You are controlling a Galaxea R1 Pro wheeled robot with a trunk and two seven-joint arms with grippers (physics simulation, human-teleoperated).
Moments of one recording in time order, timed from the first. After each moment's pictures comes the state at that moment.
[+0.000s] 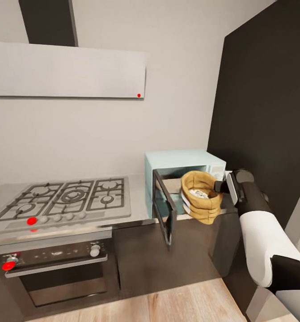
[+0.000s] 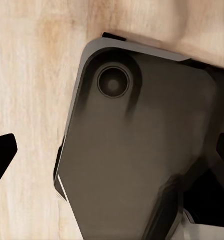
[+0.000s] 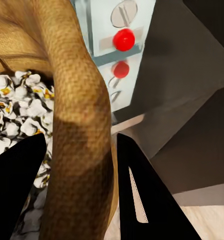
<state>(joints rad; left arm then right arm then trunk) 0.01 0.00 0.07 -0.05 0.20 -0.07 0.01 -1.07 -0.07 -0.21 -0.87 0.15 1.04 -0.05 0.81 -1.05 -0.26</state>
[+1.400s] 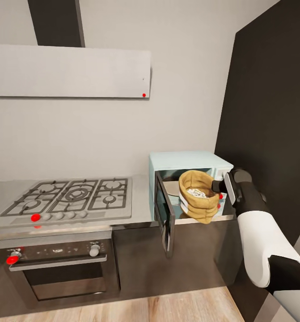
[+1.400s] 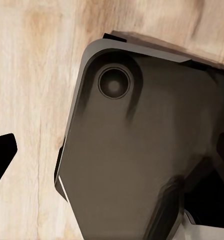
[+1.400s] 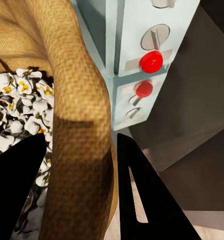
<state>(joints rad) 0.01 0.00 0.07 -0.05 0.20 -0.08 0.01 -1.07 -0.05 -0.21 -0.88 0.15 1.04 -0.05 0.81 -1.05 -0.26</state>
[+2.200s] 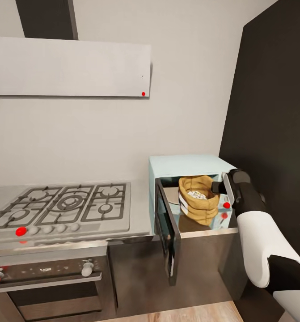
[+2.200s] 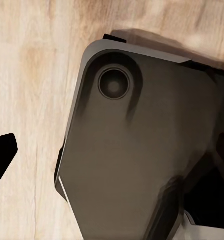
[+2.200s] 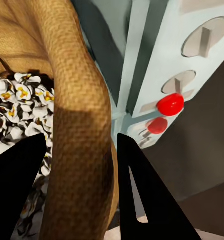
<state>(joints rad) 0.01 0.00 0.07 -0.05 0.20 -0.08 0.01 -1.06 -0.04 -0.21 -0.86 0.17 1.04 -0.05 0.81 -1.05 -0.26</state>
